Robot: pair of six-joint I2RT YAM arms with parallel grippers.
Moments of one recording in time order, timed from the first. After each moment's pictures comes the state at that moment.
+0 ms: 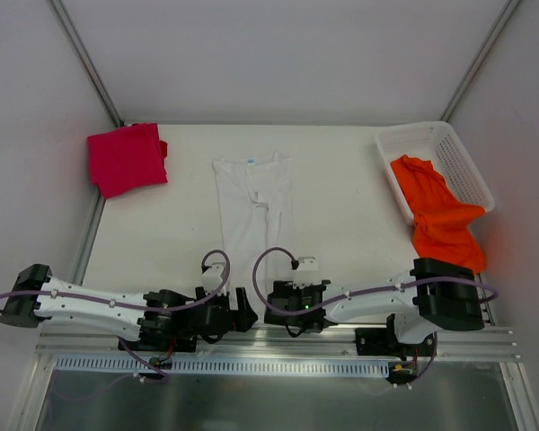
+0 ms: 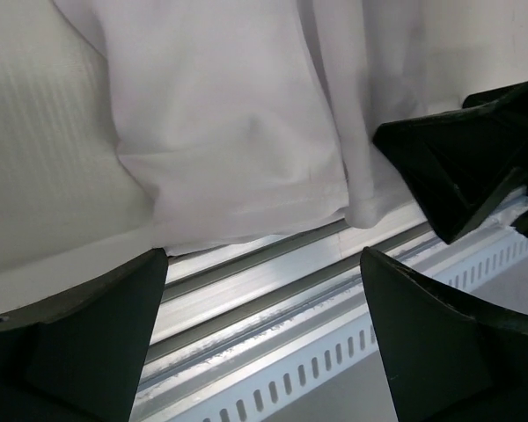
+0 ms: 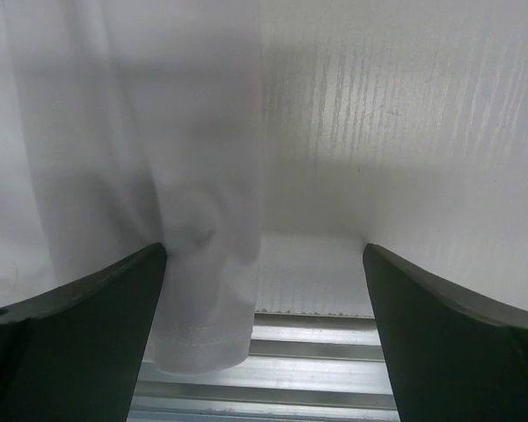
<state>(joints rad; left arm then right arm) -1.62 0.76 0.36 -0.56 -0.55 -1.40 1.52 1.54 0.81 -0.74 0.60 1.42</state>
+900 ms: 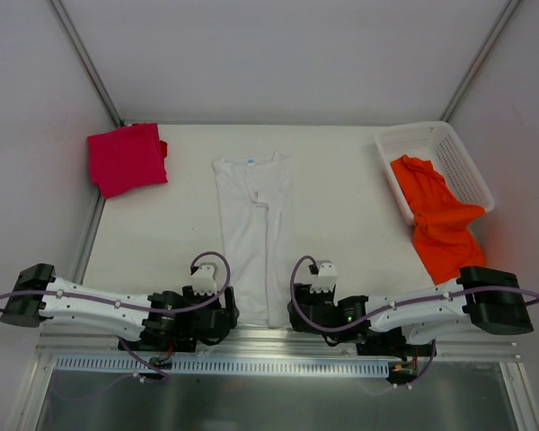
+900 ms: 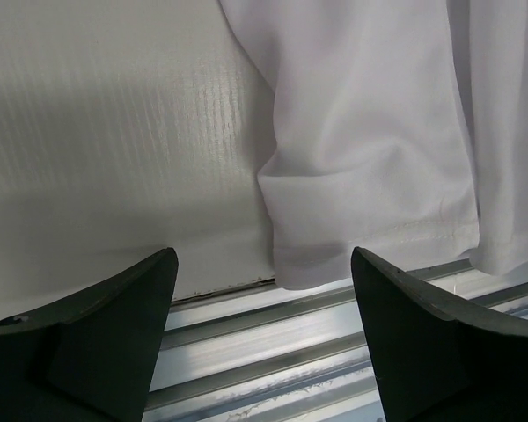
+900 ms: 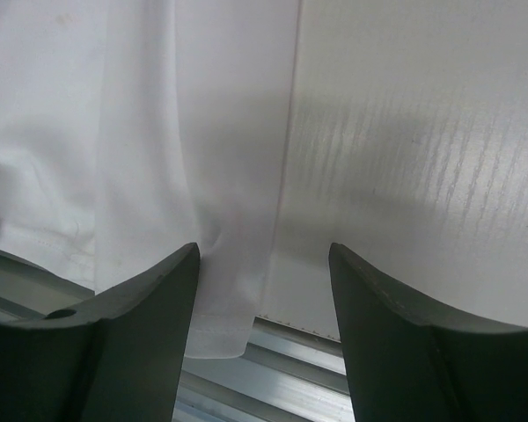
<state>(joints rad) -1.62 0.79 0.34 -0.76 -0.64 -1.47 1.57 1.21 0.47 -0.35 0.69 1.33</state>
